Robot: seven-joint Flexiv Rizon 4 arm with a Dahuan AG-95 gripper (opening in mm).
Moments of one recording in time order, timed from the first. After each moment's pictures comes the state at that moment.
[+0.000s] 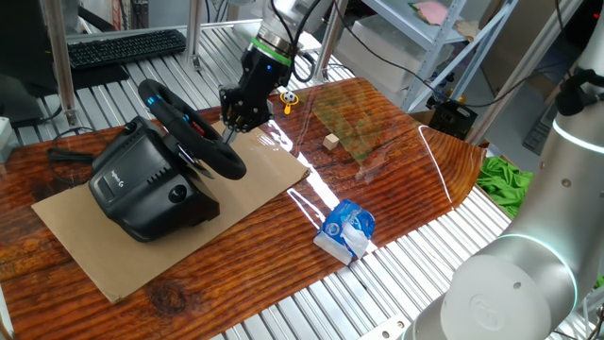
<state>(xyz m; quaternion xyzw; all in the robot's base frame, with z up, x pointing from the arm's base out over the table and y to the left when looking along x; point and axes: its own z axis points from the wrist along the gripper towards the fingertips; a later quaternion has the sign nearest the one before) 0.537 0.111 0.199 -0.24 -0.94 -0.19 0.11</state>
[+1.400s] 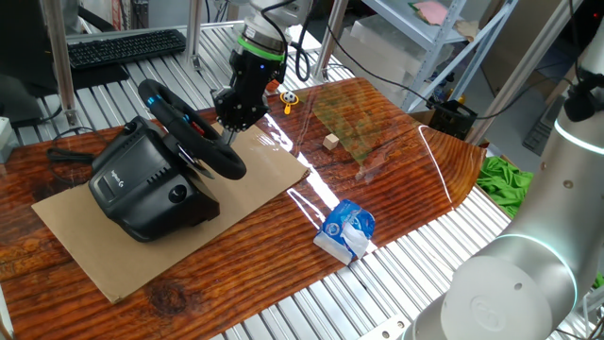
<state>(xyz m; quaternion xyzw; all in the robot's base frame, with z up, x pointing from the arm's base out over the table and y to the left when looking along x) 0.536 0.111 0.199 -0.07 -0.98 -0.15 0.07</state>
